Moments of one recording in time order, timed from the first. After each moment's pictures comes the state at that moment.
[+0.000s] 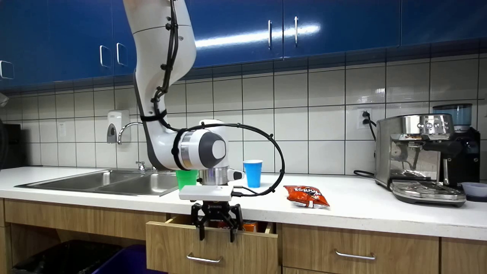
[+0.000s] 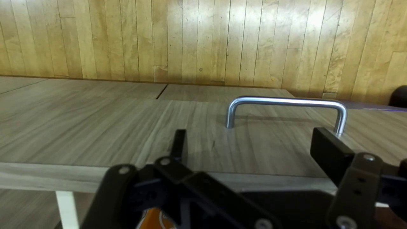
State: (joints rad) arm -0.06 0.38 -0.06 -2.35 -0.04 2.72 -0.15
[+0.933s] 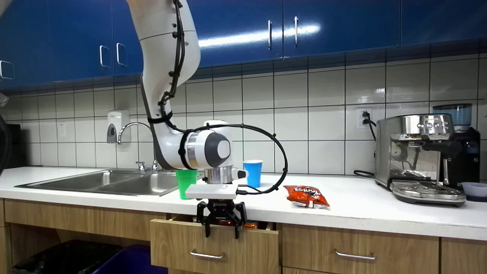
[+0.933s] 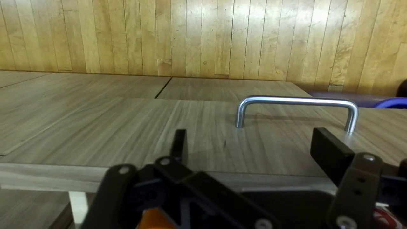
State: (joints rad) arm -0.06 0.42 -0.07 -2.28 -0.04 2.70 -0.15
